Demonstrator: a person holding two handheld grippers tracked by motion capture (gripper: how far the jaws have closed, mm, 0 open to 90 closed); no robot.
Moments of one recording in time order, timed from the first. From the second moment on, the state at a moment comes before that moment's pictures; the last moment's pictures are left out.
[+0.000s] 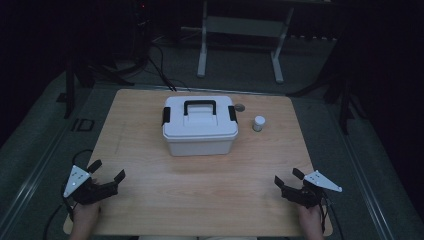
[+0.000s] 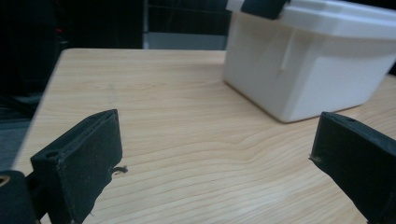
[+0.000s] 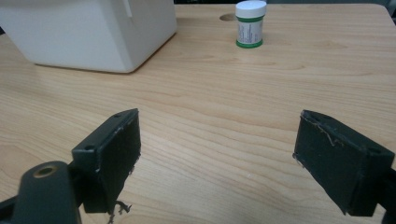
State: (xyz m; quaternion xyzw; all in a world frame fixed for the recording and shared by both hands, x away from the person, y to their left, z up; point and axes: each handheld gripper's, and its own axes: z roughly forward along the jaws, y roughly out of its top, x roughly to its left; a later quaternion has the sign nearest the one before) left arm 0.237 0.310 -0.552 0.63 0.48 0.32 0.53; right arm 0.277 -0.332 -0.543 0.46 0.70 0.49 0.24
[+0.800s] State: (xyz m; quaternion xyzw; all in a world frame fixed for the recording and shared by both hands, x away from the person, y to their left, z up) left arm 0.255 0.297 -0.550 0.67 0.49 0.28 0.48; right arm 0.288 -0.330 -0.543 0.48 0.70 0.48 0.23
